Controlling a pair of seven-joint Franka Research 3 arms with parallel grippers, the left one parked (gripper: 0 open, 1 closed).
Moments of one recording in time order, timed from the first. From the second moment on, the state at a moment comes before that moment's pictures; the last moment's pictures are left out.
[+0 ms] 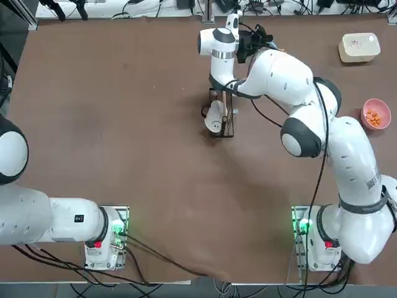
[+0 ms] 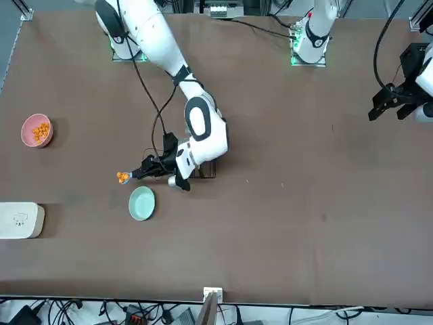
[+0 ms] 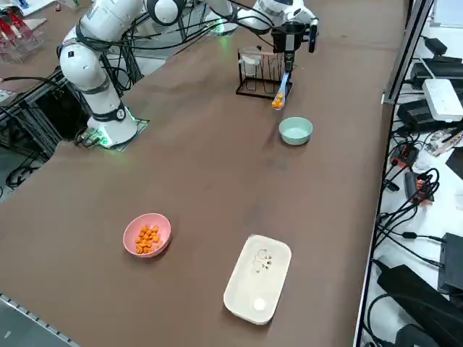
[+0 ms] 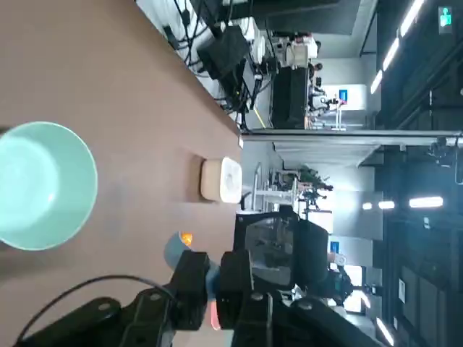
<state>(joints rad) 0.76 0.99 0.00 -1.00 -1.11 1.27 0.59</state>
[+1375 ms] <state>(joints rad) 0.76 0.99 -0.02 -1.00 -1.11 1.40 0.65</state>
